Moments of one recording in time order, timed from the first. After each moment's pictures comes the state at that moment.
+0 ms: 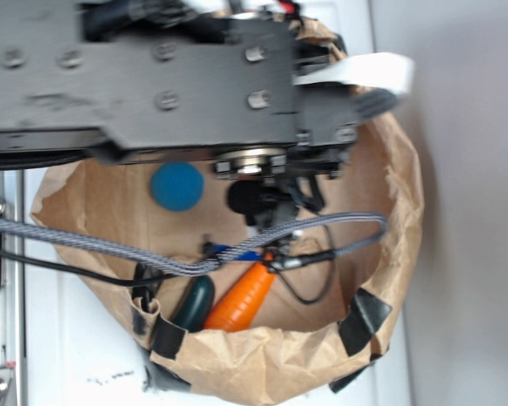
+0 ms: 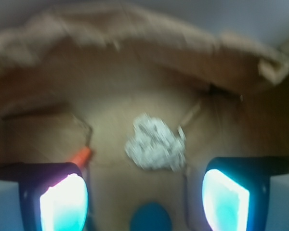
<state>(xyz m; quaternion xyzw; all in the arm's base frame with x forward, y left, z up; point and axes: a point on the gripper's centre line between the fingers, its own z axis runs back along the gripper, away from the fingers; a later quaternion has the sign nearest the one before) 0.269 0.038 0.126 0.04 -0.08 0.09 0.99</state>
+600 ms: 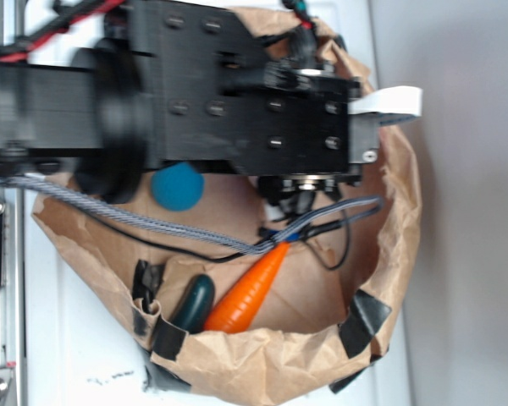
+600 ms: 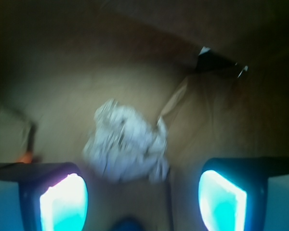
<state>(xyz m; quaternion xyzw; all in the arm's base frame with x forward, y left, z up) 0.289 0.052 0.079 0.09 -0.03 0.12 0.99</state>
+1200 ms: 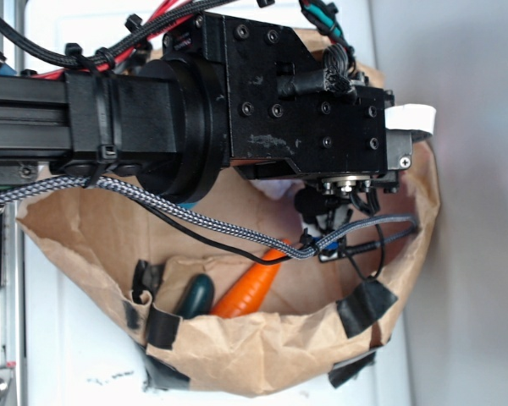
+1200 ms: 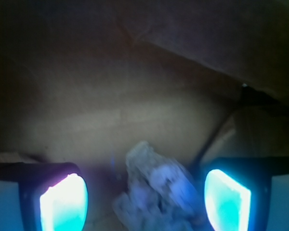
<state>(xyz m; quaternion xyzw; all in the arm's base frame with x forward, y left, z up) 0.313 0.048 0.064 0.04 -0.07 0.11 0.99</state>
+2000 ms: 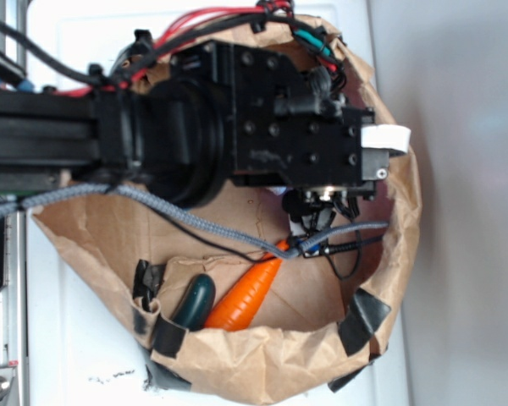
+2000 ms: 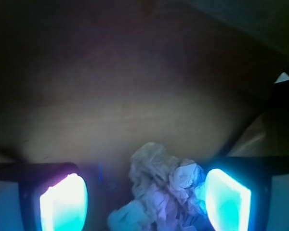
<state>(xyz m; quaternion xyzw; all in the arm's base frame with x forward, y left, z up) 0.310 0.048 0.041 0.06 -0.06 0.08 0.99</state>
